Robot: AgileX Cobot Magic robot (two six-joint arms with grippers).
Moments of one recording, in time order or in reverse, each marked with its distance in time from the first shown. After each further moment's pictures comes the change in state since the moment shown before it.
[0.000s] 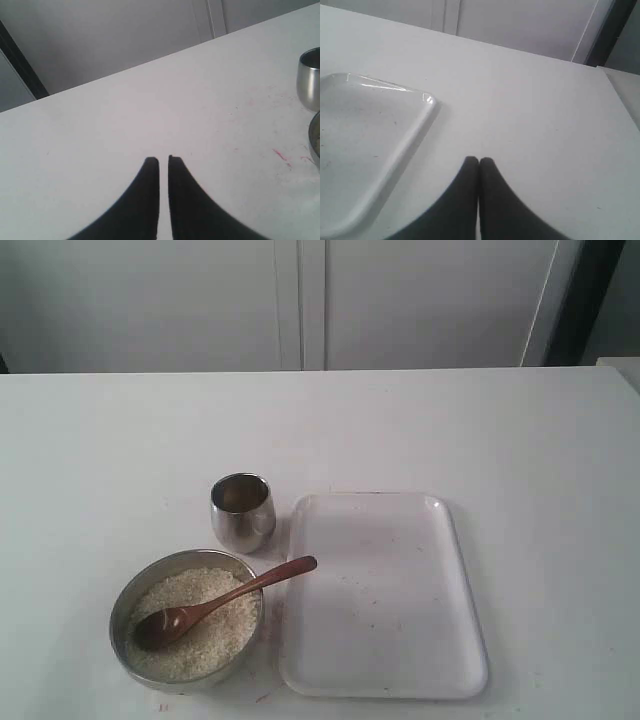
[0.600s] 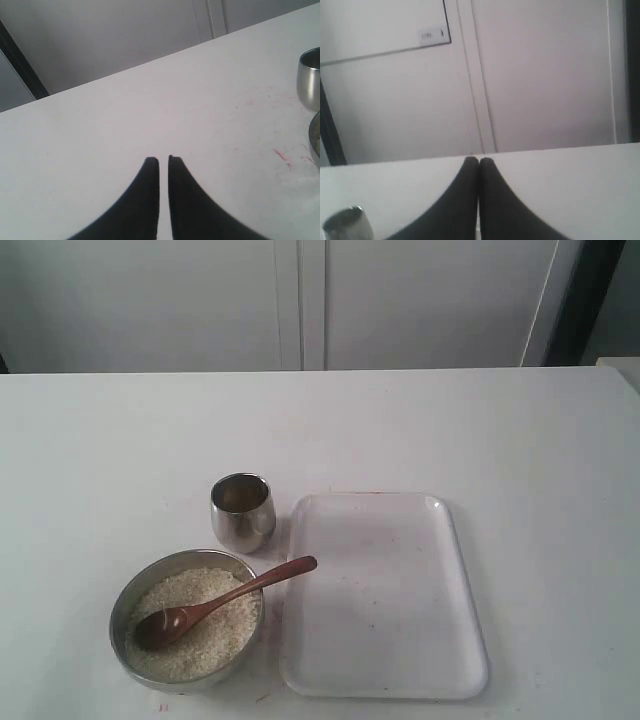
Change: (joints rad) left arm 0.000 0.000 0.000 0.000 0.000 0.000; right arm 0.000 0.000 0.000 0.000 -0.411 0.357
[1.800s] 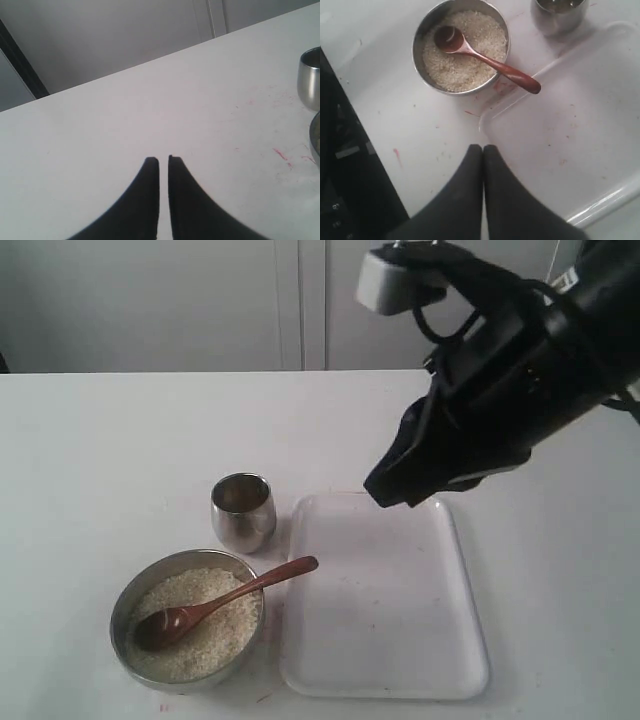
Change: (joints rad) left arm 0.000 0.000 0.000 0.000 0.000 0.000; right arm 0.284 1.317 -1.199 0.687 1.187 -0.970
